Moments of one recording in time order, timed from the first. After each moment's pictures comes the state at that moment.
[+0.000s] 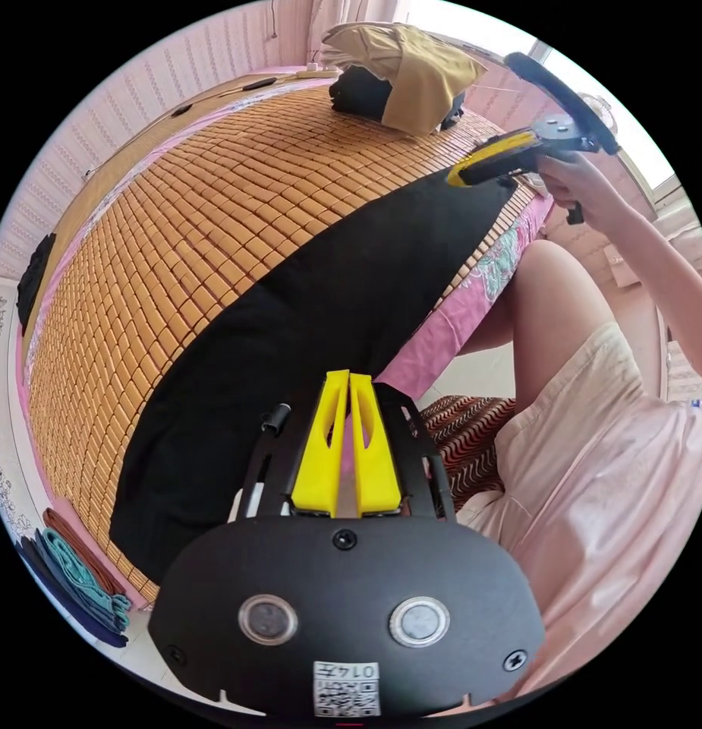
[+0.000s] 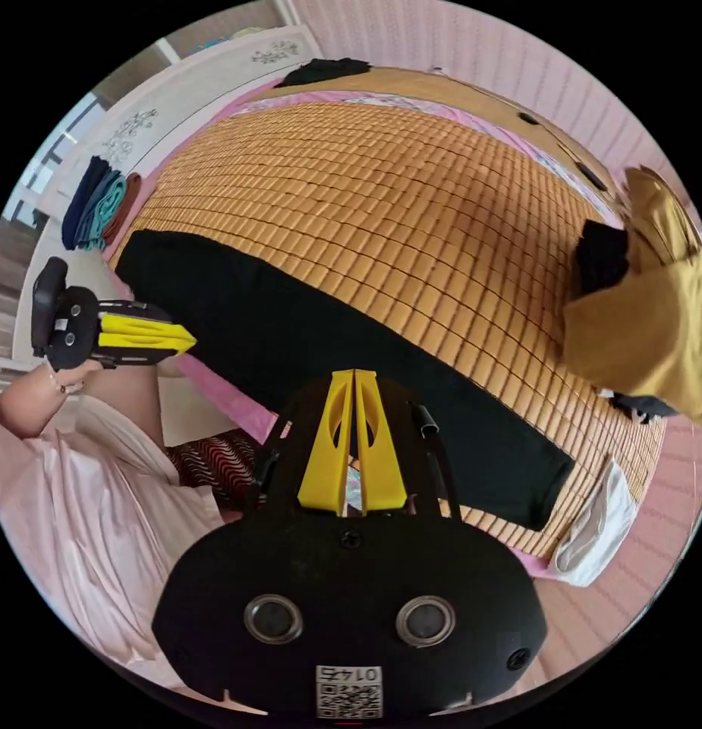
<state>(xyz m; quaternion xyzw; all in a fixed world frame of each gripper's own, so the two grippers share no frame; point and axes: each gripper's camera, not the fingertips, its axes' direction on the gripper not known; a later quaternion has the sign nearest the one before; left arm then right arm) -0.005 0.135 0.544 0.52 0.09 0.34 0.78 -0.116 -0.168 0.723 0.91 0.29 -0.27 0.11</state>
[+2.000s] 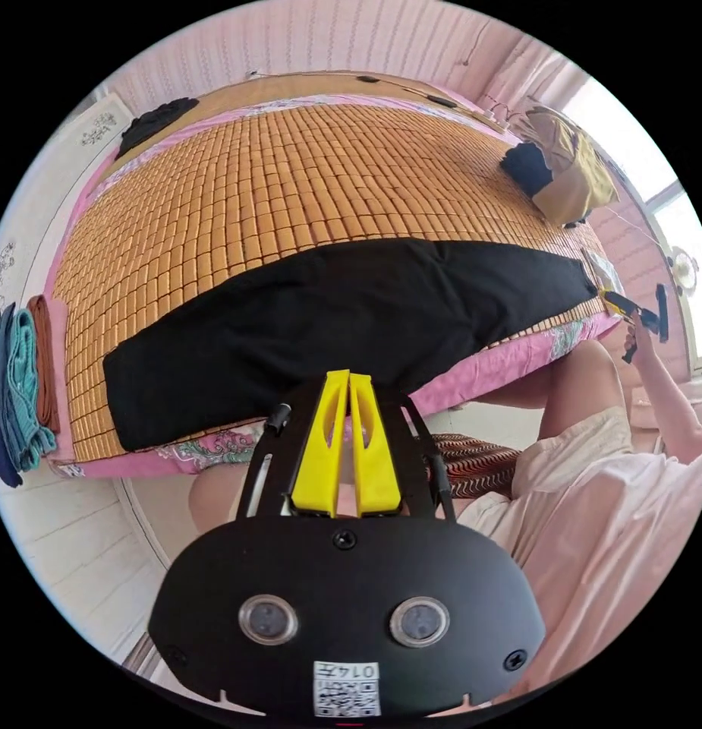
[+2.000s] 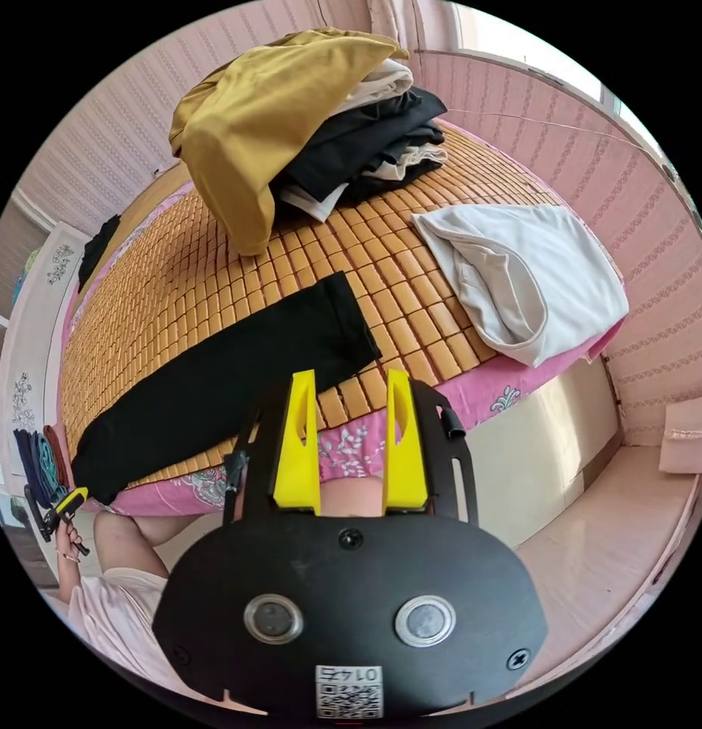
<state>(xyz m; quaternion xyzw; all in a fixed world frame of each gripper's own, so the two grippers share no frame) -0.180 0.107 0.612 0.51 0.23 0.11 0.82 0.180 -0.352 0.459 0.97 -0.13 -0.20 0.09</state>
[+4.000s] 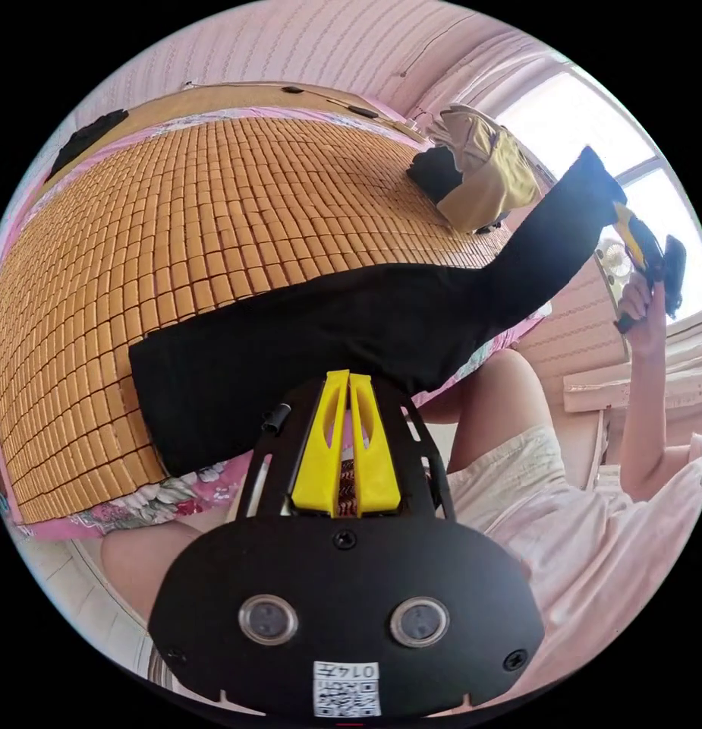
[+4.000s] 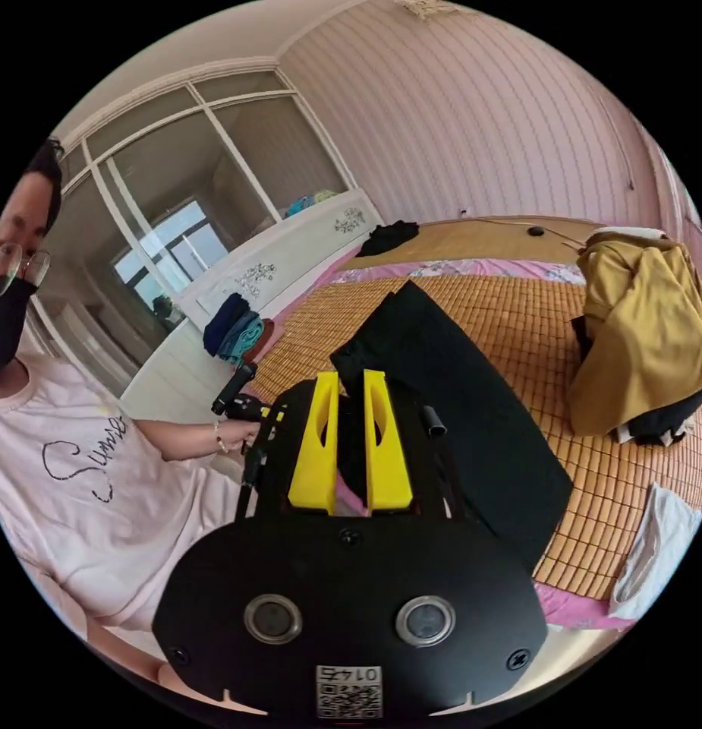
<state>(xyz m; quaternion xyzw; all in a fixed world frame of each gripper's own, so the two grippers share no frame) -0.169 0.093 0.589 0.53 0.31 0.22 0.76 0.203 -0.382 0.597 0.83 0.17 -0.52 -0.14</state>
